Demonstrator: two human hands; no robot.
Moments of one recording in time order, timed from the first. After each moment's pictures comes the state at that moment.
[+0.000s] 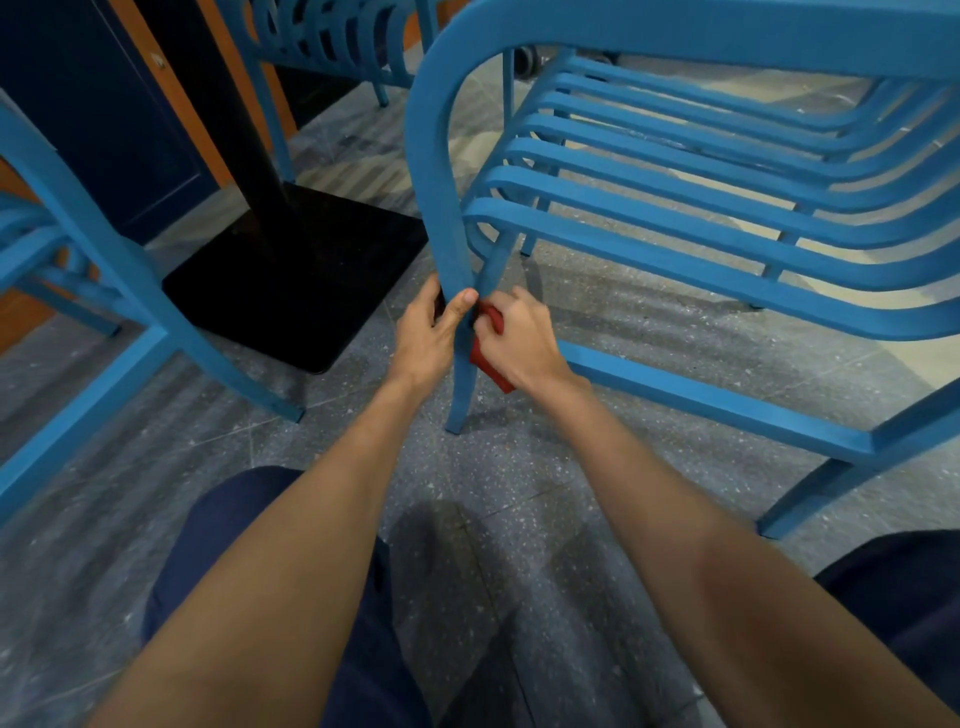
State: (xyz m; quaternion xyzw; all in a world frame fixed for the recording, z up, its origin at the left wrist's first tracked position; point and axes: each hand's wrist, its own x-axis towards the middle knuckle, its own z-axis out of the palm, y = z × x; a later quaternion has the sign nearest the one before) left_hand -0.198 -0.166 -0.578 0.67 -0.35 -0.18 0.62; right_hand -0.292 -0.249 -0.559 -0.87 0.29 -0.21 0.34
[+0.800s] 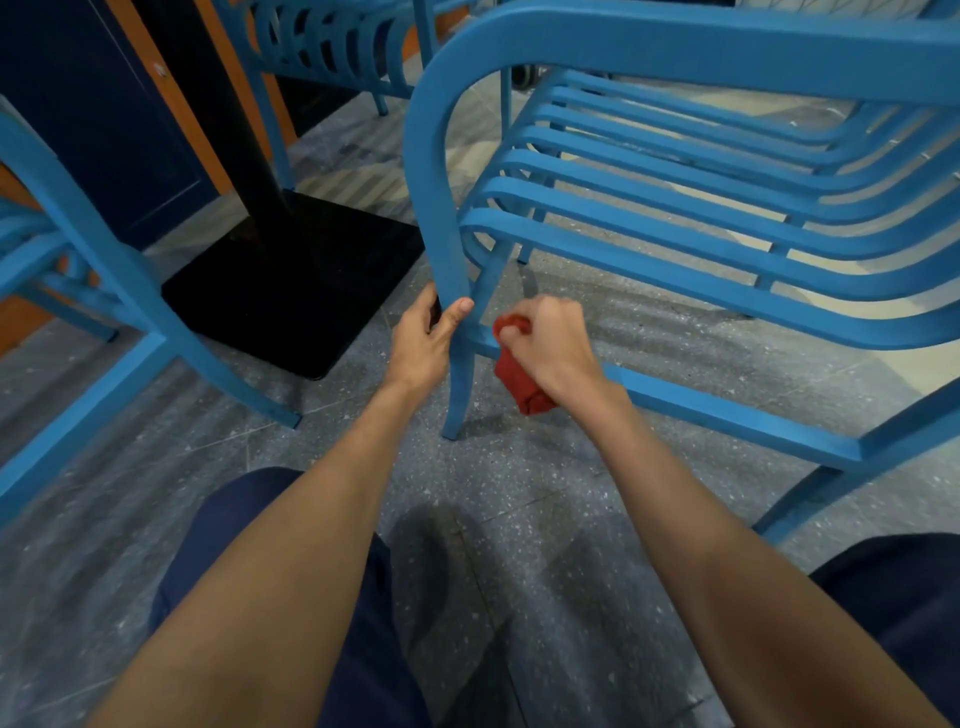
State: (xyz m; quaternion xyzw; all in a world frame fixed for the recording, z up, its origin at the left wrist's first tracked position) left_hand -0.199 -0.167 -0.575 0.68 -0.35 -0.19 0.62; right_hand -0.320 -0.260 -0.533 -0.89 0.30 -0.19 0.28
